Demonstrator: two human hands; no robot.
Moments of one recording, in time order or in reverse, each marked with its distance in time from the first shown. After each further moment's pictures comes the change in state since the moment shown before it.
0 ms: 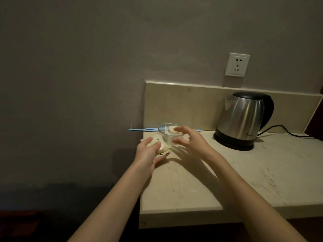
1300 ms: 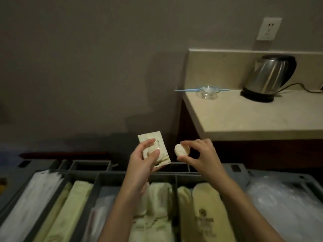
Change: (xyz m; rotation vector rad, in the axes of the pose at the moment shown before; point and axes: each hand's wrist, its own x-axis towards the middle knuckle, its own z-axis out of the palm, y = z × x) left_hand -0.247 0.036 -0.239 0.240 -0.036 0.106; right_hand -0.251 -0.200 0.140 -0.125 0.098 0.007
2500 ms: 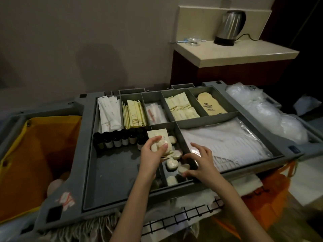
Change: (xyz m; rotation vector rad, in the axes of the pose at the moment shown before) left_hand -0.283 -0.071 -0.271 0.136 -0.183 -0.105; right_hand -0.389 -0.237 0.144 -0.126 -0.195 0.390
